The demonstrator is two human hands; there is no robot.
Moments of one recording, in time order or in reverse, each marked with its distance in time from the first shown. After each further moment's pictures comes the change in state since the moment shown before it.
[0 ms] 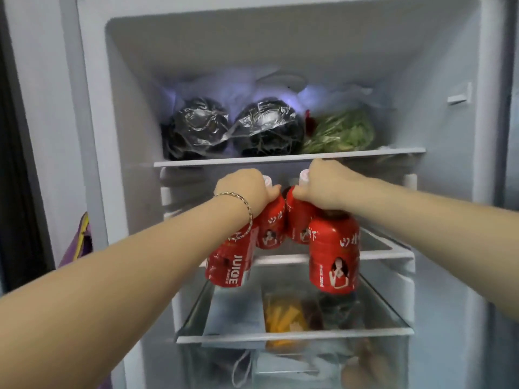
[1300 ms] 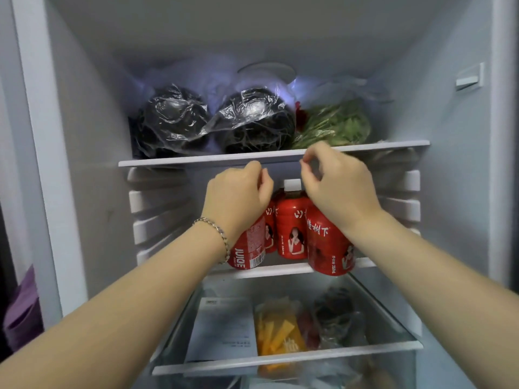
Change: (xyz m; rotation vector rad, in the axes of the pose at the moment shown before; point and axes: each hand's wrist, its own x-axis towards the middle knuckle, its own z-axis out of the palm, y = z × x) left_hand 0.023 -0.009 0.050 -0.218 0.795 0.283; right_hand 0.018 0.031 0.050 0.186 0.973 -0.220
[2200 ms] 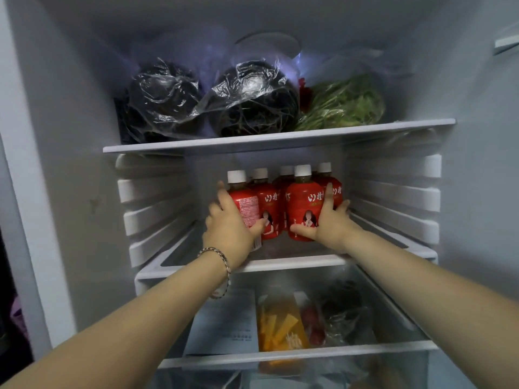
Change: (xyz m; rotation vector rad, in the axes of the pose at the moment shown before) left_hand -0.058 -0.018 0.048 -0.118 -0.504 -0.670; right_hand -0.060 0.057 0.072 -0.009 -1.004 0.765
